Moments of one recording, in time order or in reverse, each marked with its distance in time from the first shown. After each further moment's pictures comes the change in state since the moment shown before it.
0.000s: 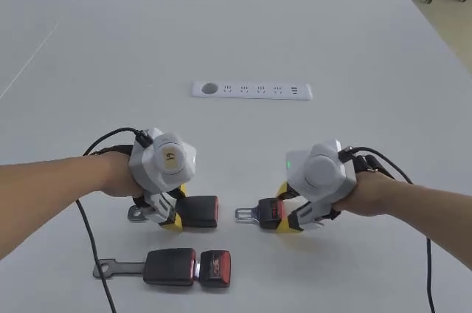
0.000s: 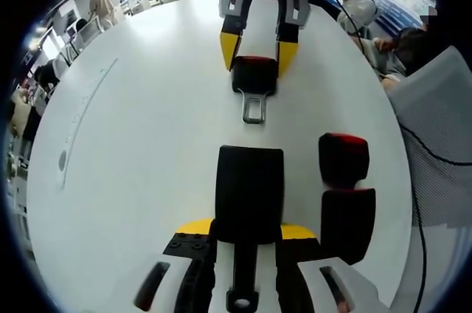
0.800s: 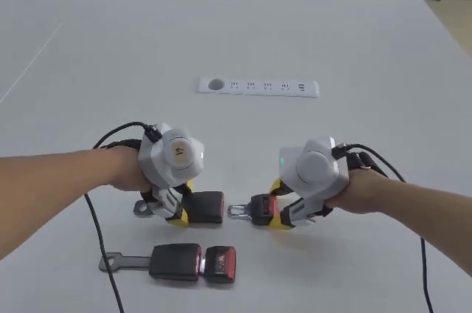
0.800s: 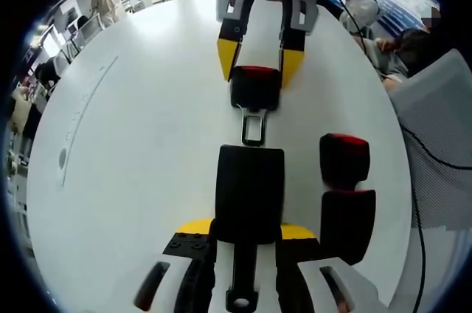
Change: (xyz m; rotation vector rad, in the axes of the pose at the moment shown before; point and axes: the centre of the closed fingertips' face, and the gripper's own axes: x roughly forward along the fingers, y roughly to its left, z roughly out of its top) left arm 0.001 0.000 -0.001 -0.005 0.016 0.001; right arm 0.010 0.003 0.020 -0.001 -0.027 0.005
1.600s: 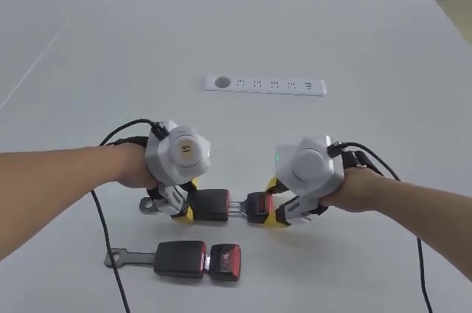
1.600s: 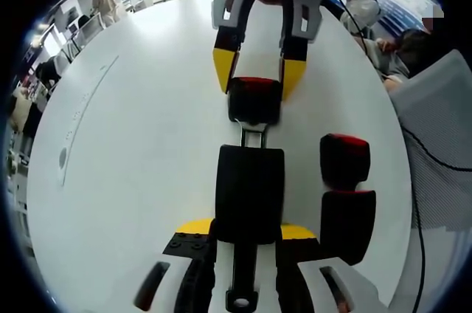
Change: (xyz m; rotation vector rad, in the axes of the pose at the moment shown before) left arm -0.001 0.000 0.001 -0.002 0.000 0.002; right arm 0.009 -0.003 0.013 -0.005 -0.011 0.010
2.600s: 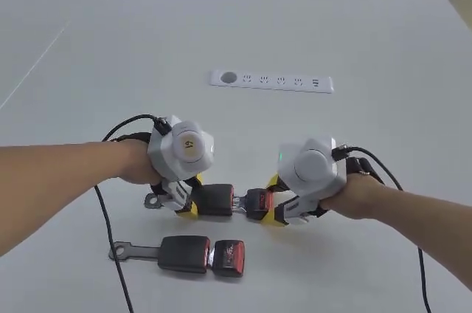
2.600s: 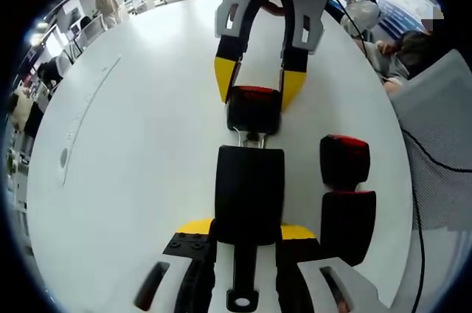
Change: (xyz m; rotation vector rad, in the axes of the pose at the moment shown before) left arm 0.000 0.001 0.000 0.003 -0.026 0.004; right arm 0.005 0.001 0.008 0.048 -0.043 -0.027
